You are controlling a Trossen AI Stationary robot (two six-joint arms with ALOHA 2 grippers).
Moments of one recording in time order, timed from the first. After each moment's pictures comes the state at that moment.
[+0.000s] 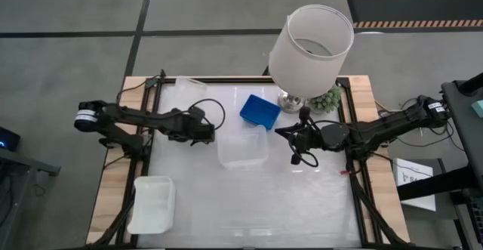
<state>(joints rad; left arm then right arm) 0.02 1.41 0.94 -0.94 -0.62 -0.96 0.24 1.06 0.70 0.13 0.52 -0.51</state>
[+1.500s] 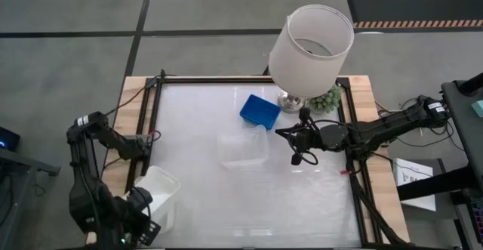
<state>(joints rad) -1.14 1.53 1.65 -1.38 -0.09 -2.22 0.24 1.06 0.70 0.10 0.51 -0.44</state>
